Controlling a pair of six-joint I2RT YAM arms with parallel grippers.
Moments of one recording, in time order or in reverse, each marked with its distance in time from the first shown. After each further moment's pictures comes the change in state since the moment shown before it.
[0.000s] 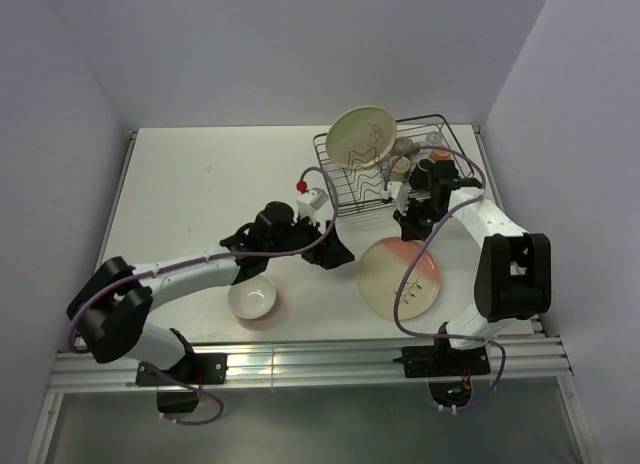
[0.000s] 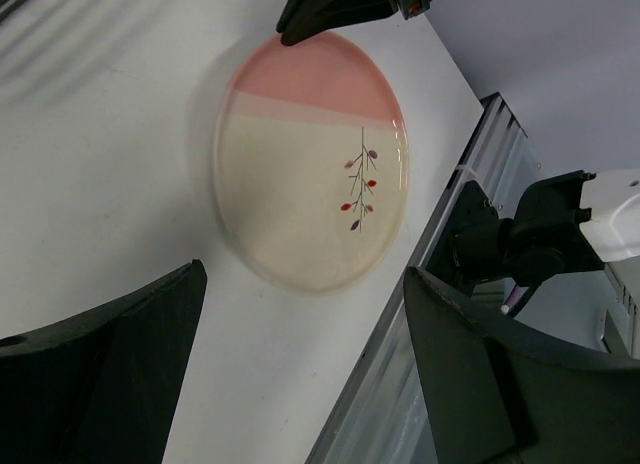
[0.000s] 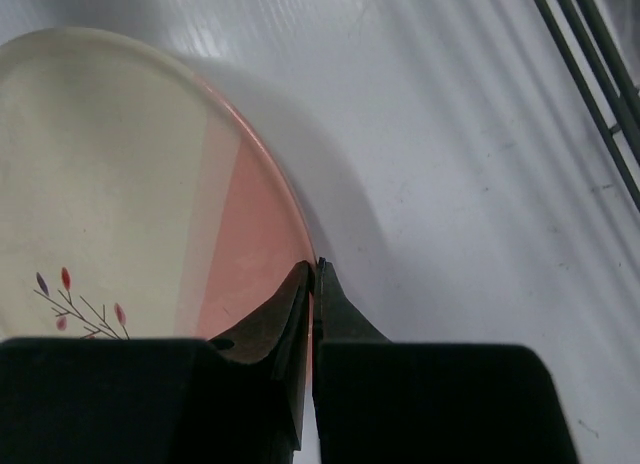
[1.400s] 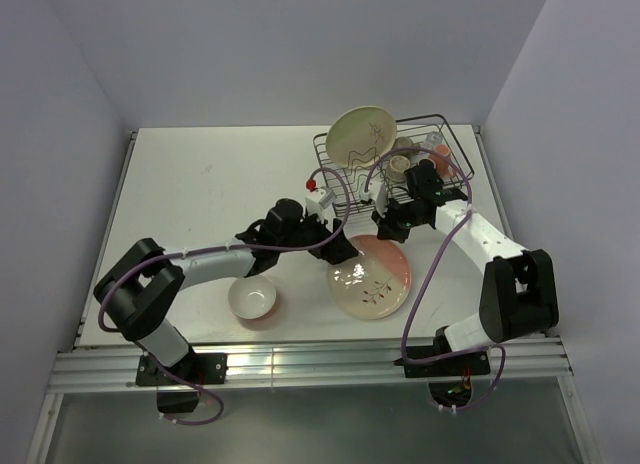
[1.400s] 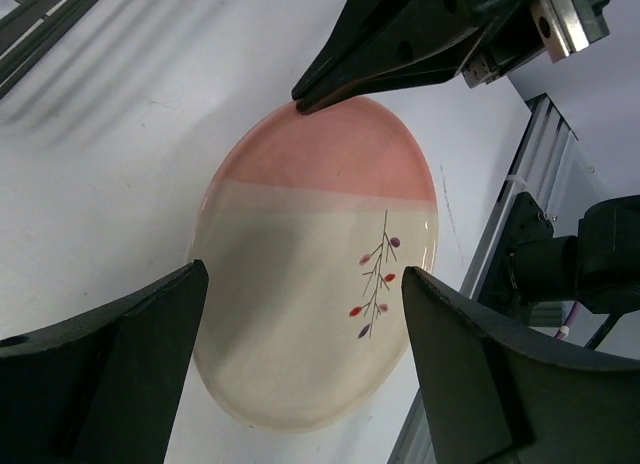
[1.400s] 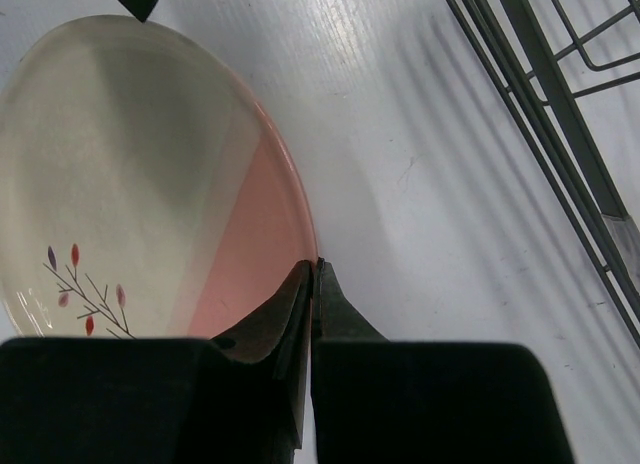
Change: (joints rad) left arm 0.007 0.222 0.071 0.126 0.009 0.077; right arm 0.206 -0.122 -0.081 0.192 -0.034 0.230
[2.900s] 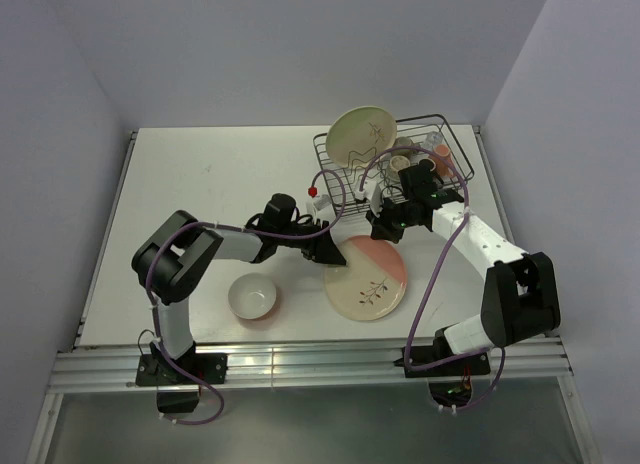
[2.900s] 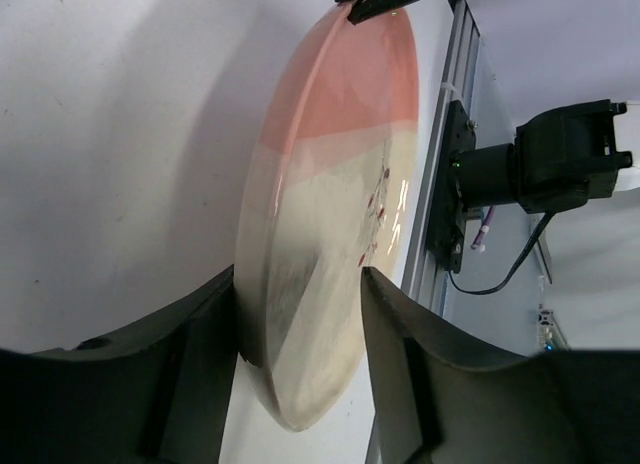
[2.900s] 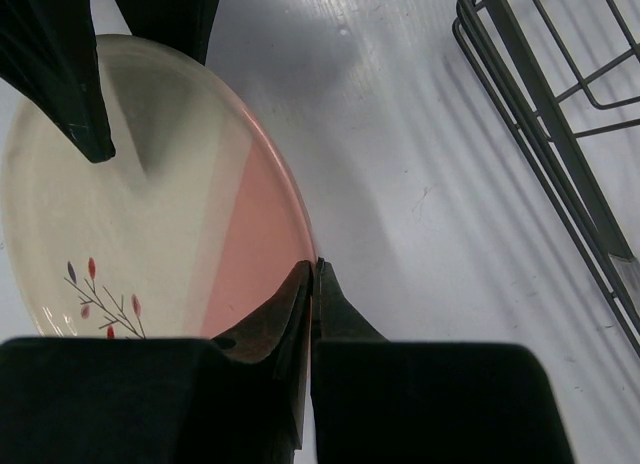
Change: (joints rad) left arm 0.158 0.273 0.028 0.127 0.494 -0.064; right arm 0.050 -0.019 0.000 0.030 -0.005 0.074
